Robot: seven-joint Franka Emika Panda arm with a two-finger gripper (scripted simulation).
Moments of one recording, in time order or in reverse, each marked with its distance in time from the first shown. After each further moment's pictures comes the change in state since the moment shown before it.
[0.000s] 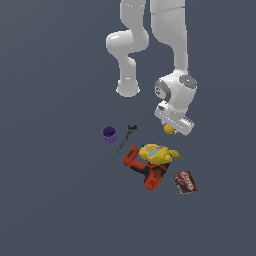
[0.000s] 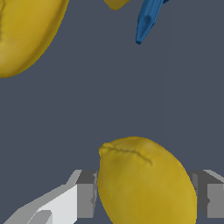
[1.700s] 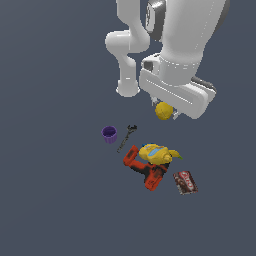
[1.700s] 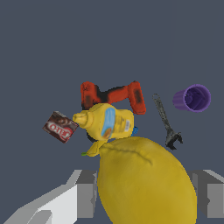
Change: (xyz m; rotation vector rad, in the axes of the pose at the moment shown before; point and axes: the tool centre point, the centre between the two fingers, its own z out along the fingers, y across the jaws) arm 0.177 -0.026 -0.272 0.001 -0.003 0.001
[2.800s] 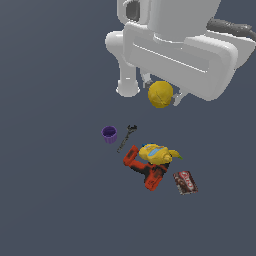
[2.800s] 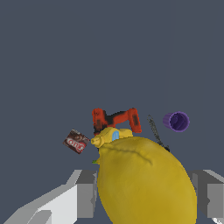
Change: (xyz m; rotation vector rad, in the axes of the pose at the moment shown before) arm 0.076 -0.017 -0.112 -0.002 0.002 0.001
